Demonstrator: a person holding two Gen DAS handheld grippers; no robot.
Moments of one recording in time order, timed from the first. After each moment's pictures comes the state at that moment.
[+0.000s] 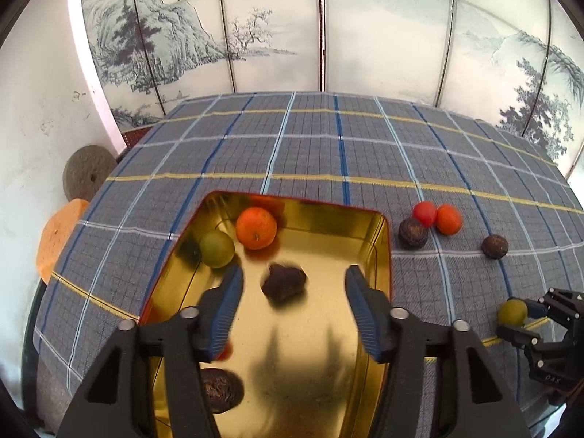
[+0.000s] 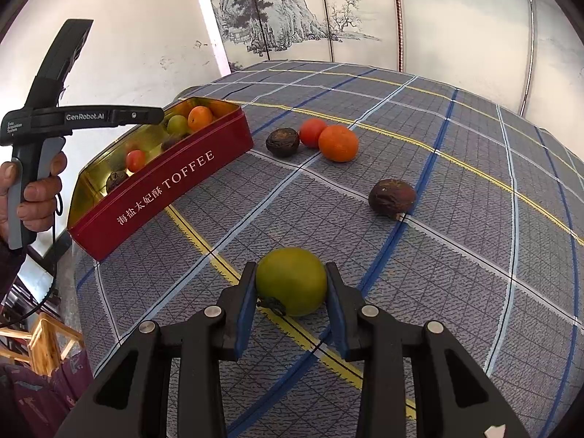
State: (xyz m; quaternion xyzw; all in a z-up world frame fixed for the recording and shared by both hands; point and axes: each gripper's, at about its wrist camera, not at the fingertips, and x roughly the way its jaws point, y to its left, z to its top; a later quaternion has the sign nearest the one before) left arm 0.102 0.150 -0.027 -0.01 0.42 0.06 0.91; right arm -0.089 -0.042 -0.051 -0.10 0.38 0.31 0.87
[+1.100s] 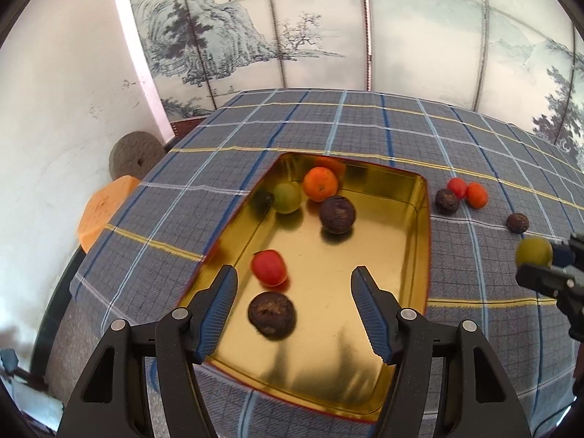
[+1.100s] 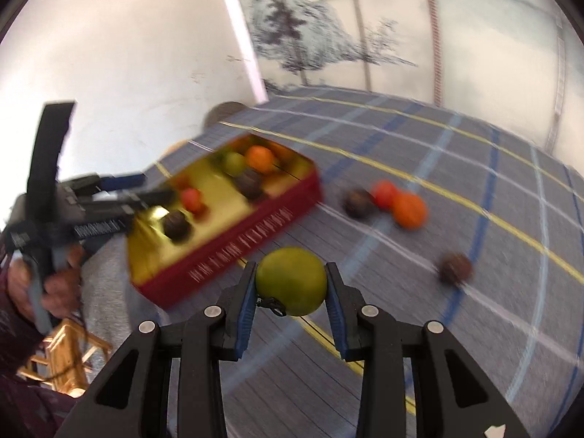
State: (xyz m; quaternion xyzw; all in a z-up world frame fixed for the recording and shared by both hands) left arm 0.024 0.166 -0.027 -0.01 0.41 0.15 0.90; right arm -0.101 0.029 0.008 -0.08 0.35 0.39 0.85
